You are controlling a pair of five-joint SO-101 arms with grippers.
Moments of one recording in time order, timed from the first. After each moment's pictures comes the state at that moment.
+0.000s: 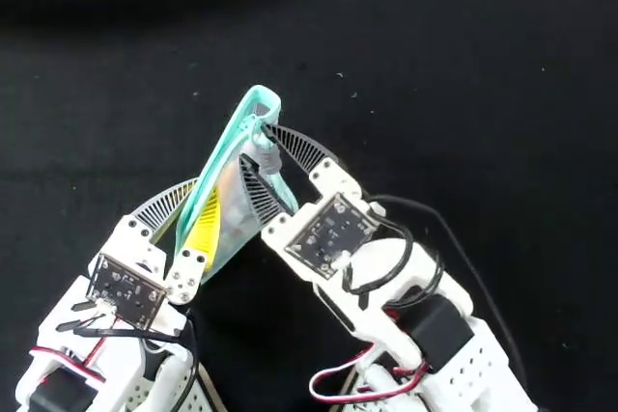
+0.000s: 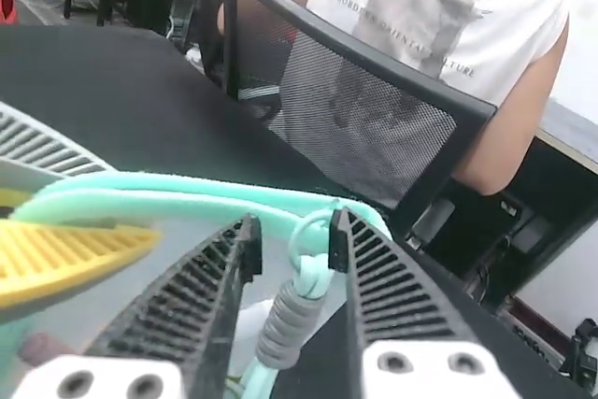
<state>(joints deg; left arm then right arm) 21.7 -104.2 61.0 62.9 -12.8 -39.7 -74.9 56.6 34.2 22.5</state>
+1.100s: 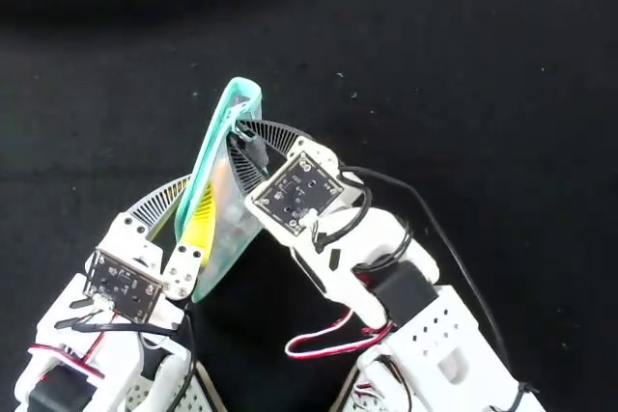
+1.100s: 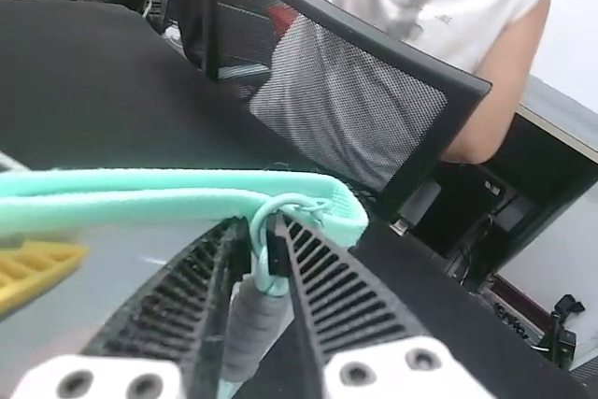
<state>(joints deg) 21.6 -104.2 61.1 62.7 -12.7 -35.2 -61.2 57.2 21.3 22.8</state>
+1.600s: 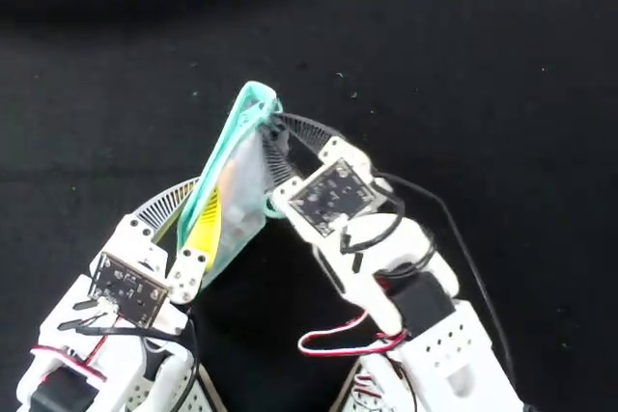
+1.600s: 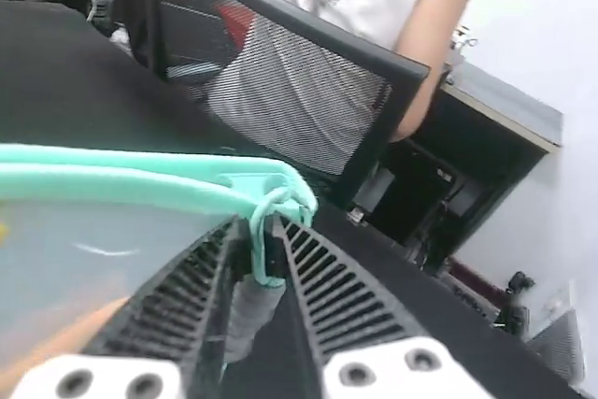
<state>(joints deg) 21.8 -104.2 61.2 62.8 -12.8 -29.4 -70.0 62.2 21.1 22.8</state>
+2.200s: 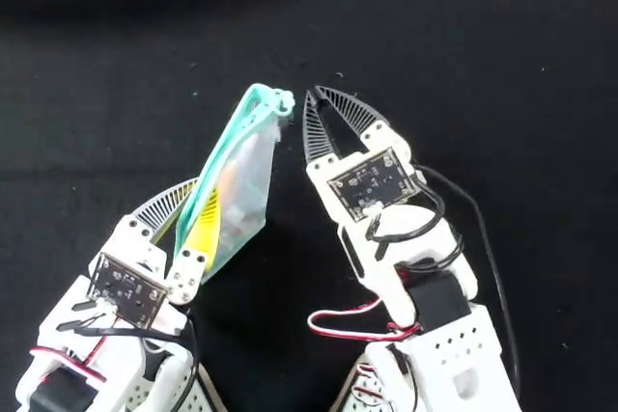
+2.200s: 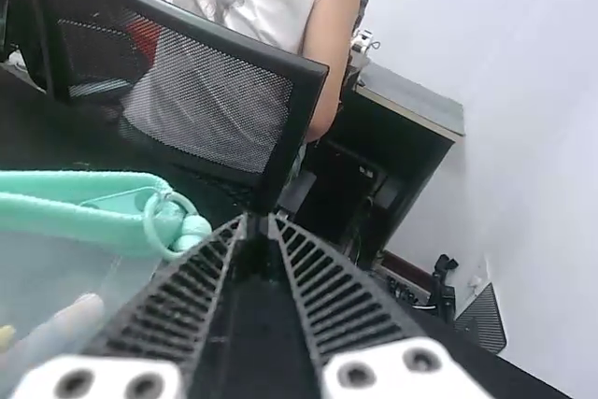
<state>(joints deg) 21.8 -104.2 61.2 62.8 -12.8 -21.5 -70.9 62.2 18.2 22.7</state>
